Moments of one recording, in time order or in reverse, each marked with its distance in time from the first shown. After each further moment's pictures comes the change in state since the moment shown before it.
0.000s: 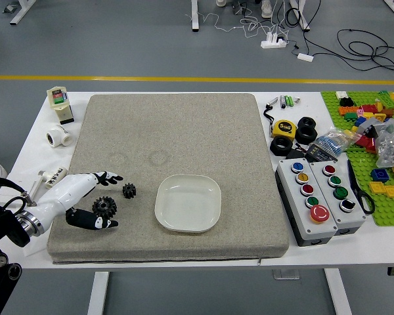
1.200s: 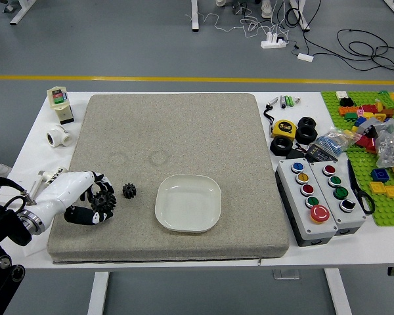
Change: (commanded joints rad) left arm -0.005 0.017 0.035 -0.080 0.000 0.066 0.089; right arm -0.013 0.002 -0.004 0.000 -0.008 -0.001 -0.003
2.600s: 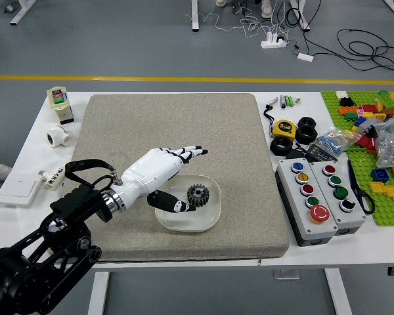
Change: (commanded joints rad) left arm -0.290 -0.093 0.363 0.124 0.000 0.190 0.005; right arm 0.023 -0.004 -0.022 0.000 0.030 -0.005 0.003
